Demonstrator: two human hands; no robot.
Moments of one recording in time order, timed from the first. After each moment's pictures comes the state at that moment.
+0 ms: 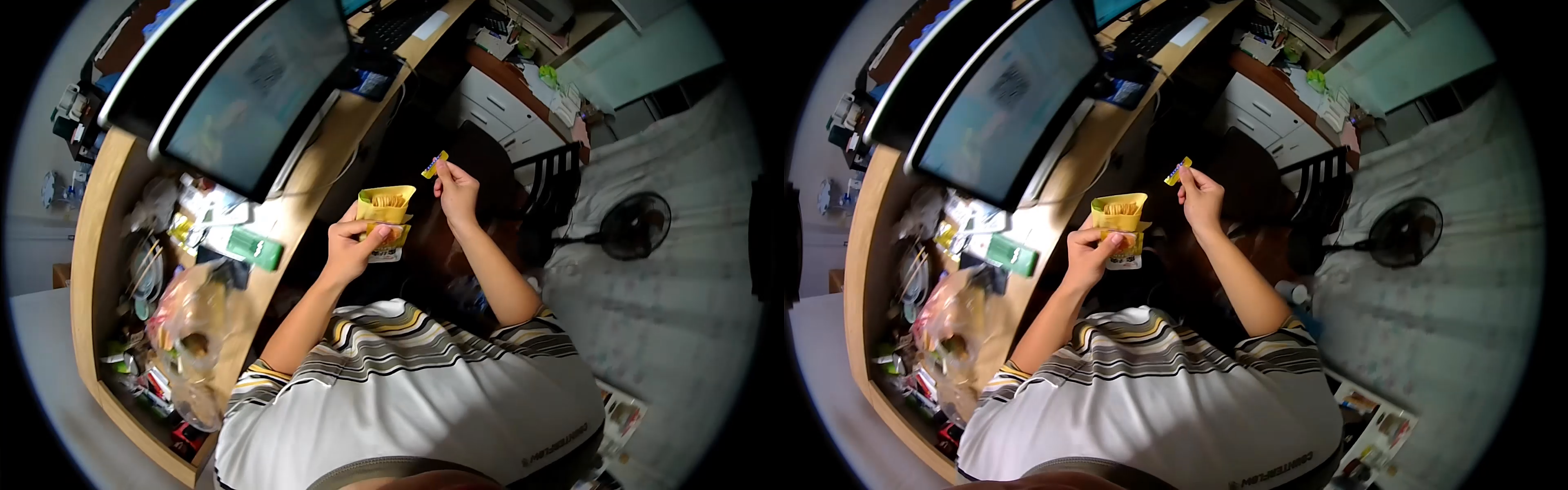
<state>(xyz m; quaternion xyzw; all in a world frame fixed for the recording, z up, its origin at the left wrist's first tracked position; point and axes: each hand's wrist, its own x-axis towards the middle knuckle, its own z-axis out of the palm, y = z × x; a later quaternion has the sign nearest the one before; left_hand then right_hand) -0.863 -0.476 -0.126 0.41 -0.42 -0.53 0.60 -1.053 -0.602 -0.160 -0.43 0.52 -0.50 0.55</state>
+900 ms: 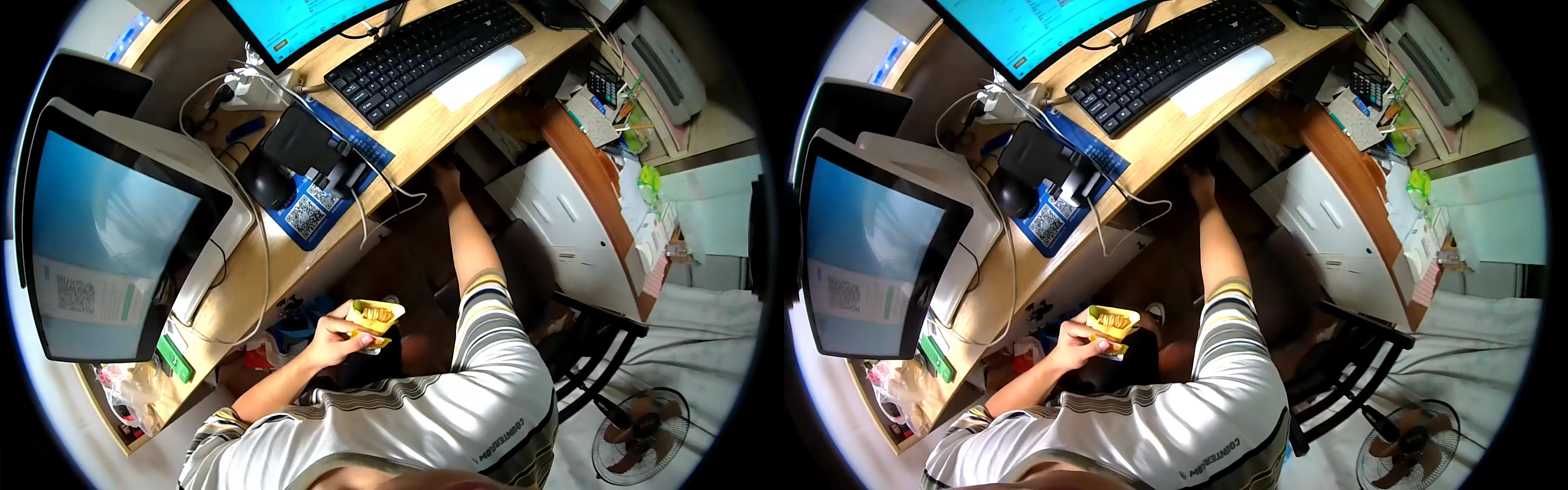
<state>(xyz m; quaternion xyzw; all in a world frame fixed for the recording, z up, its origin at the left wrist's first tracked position) -0.949 -0.721 -0.317 0.52 -0.41 -0.53 0.53 -1.032 -1.119 -0.616 -0.47 0.57 -0.31 0.59</state>
